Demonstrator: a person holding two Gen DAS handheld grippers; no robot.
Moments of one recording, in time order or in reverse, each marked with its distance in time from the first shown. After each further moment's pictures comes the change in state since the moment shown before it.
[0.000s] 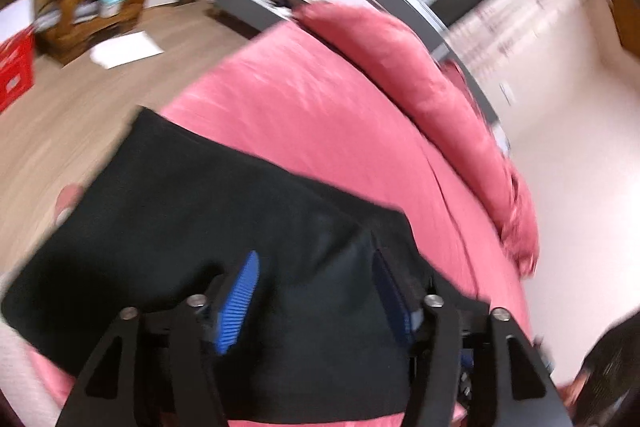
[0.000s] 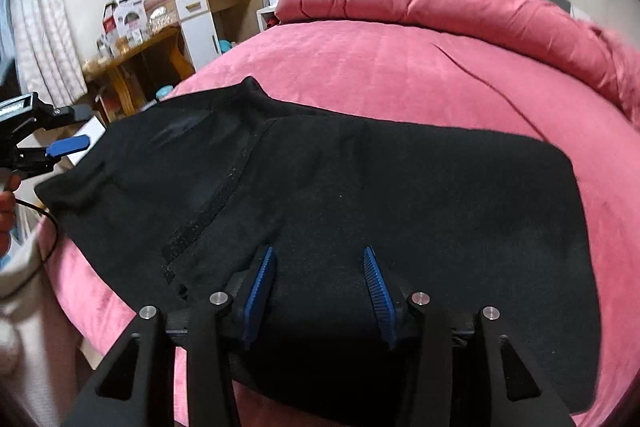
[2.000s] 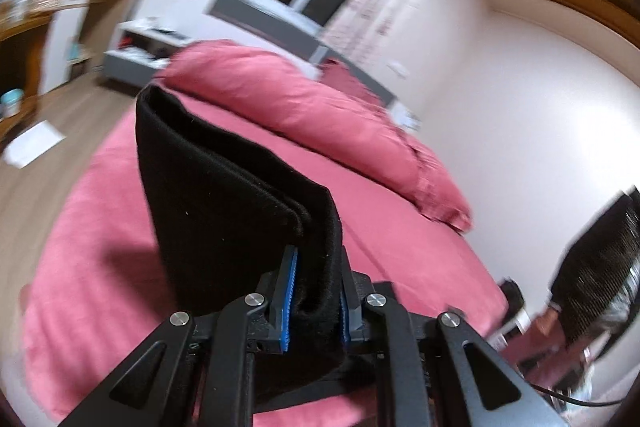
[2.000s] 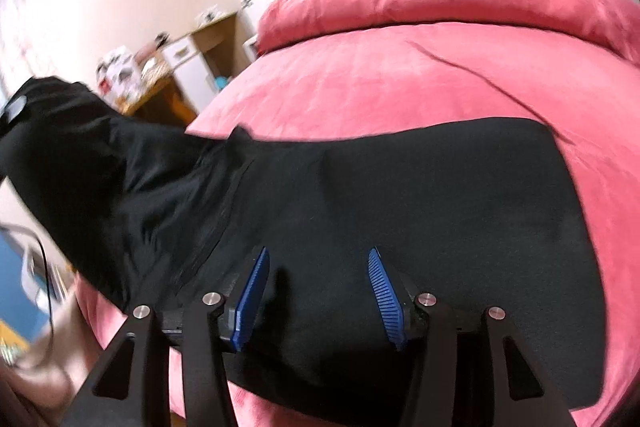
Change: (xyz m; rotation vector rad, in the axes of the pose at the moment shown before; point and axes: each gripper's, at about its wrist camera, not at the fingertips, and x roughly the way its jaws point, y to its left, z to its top) left arm -0.053 -0.162 -0.008 0.391 -0.028 -0.300; right arm -0.022 -0.040 0.006 0.239 -0.069 0.079
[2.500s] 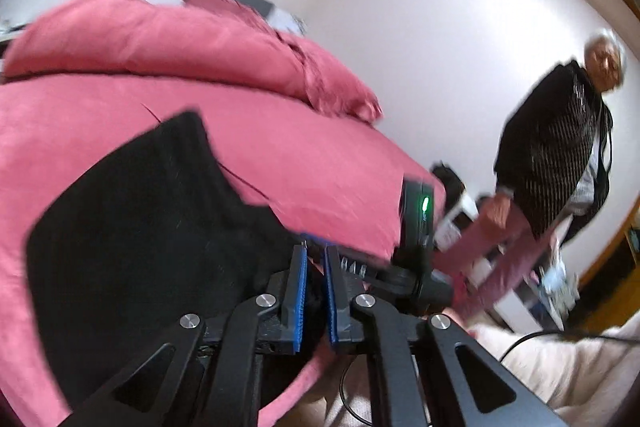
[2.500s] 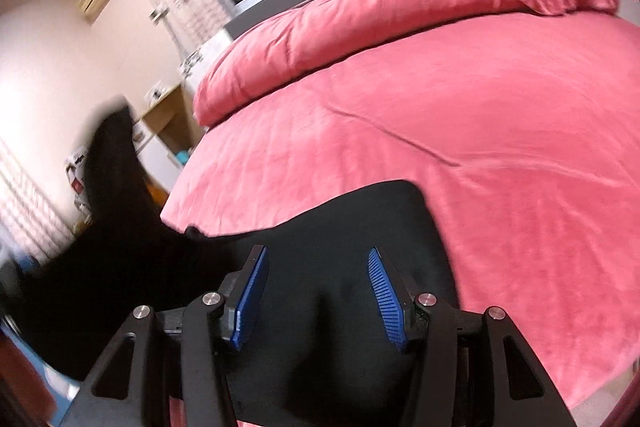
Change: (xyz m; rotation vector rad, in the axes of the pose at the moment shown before) left arm 0.148 -0.138 -0.058 0.290 0.345 -0.292; right arm -0.066 -0.077 0.024 0.265 -0.145 -0.065
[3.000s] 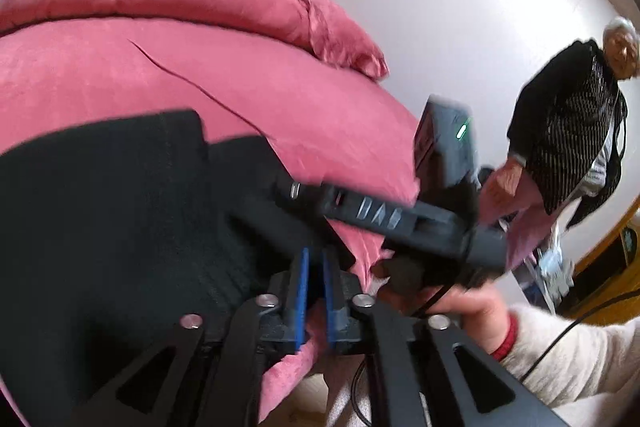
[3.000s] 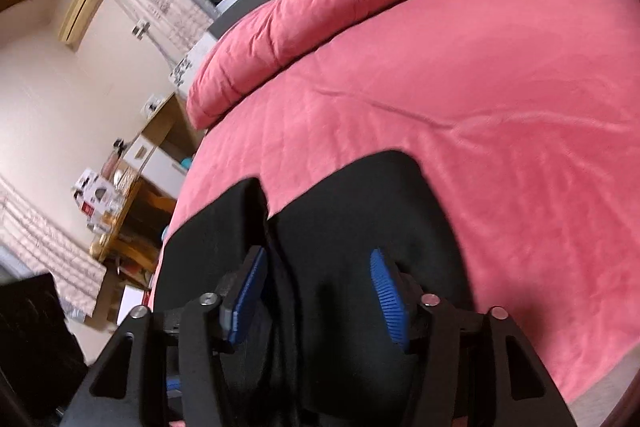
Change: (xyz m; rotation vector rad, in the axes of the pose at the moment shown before) left arm 0.051 0.011 -0.034 -0.063 0.083 -0.002; right arm 0.021 -0.002 -0.012 0.068 0.097 0.061
